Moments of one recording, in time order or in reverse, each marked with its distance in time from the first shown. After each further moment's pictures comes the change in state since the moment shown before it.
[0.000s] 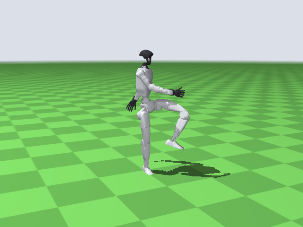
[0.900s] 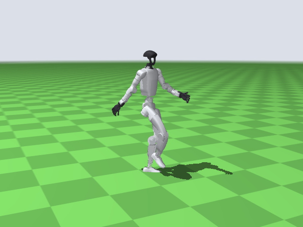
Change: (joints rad) left arm -1.070 -0.234 -0.464 -0.706 -0.082 -0.243 0.067; right arm 1.230 -0.208 -0.270 0.800 -0.291 0.184 -0.618; waist -0.695 0.267 -0.302; left_leg 0.882 -0.441 -0.378 -1.560 0.051 -0.133; right_leg -0.890 0.043 -0.278 1.092 0.180 -0.143
